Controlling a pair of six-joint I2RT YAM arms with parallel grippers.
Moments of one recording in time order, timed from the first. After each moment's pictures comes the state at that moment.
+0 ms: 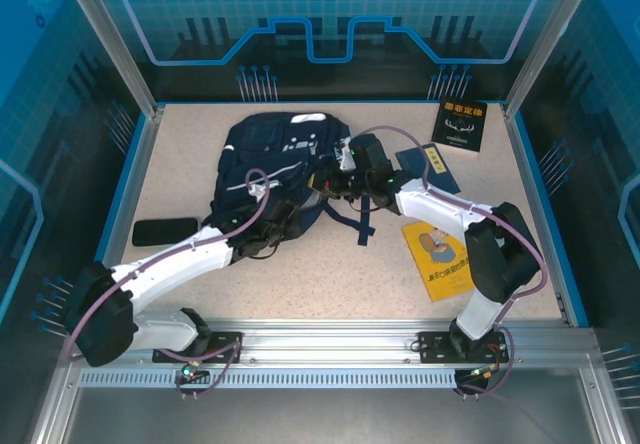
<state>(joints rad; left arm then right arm) -0.71 1.26 0.84 -0.47 -0.27 -0.92 0.58 1.70 1.17 -0.09 -0.47 0.93</state>
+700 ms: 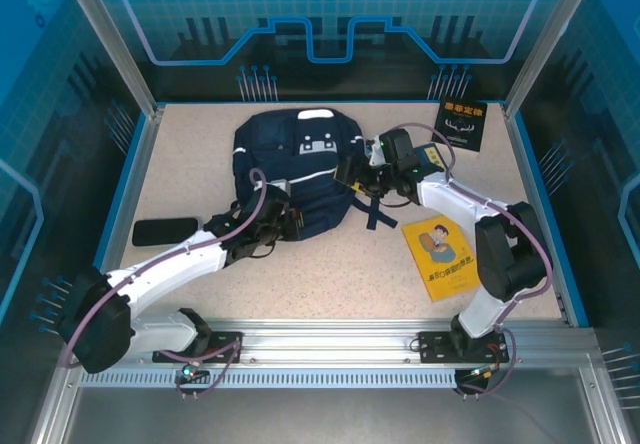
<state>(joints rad) -0.67 1.25 0.77 -0.29 -0.05 -0.72 0.41 1.67 1.13 -0.22 -0.49 0.79</state>
